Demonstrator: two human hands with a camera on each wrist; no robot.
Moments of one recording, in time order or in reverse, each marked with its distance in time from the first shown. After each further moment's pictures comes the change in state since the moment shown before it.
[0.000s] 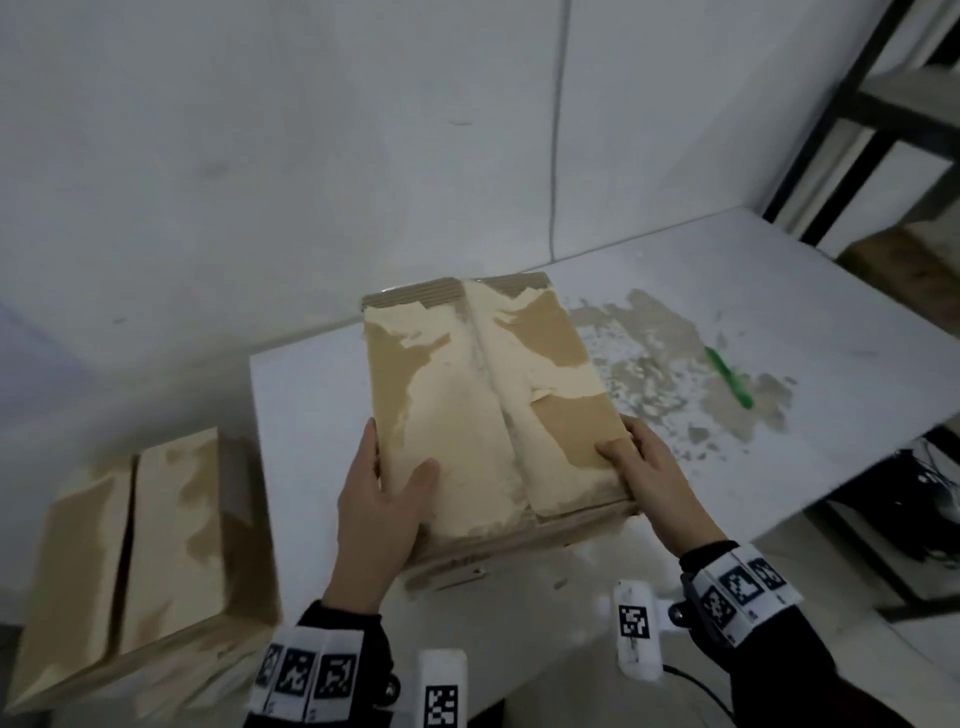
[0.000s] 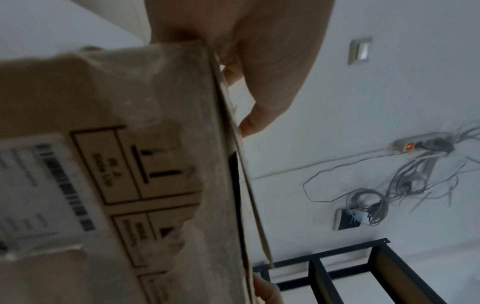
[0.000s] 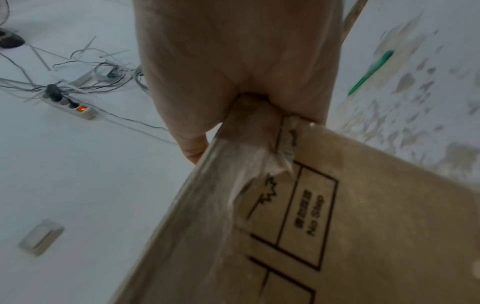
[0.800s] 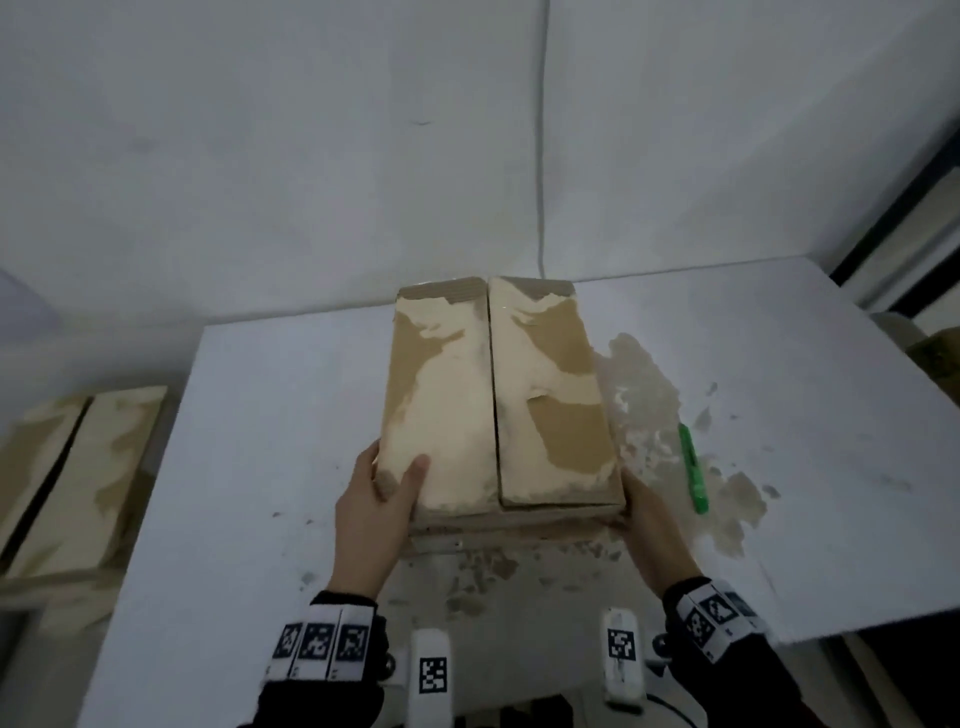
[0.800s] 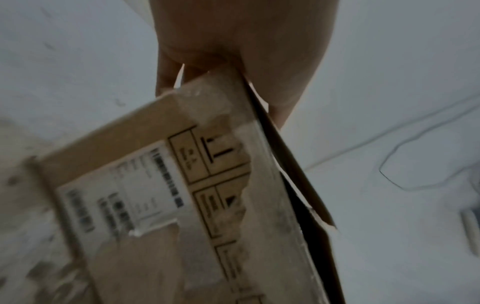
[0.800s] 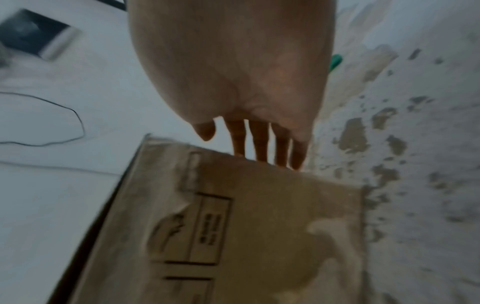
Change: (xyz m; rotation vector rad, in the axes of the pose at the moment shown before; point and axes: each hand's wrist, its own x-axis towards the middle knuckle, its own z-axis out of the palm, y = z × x) left_hand 0.038 0.010 0.199 0.136 0.301 -0.228; right_hand 0.160 0.071 -0.158 0.077 -0.247 0.112
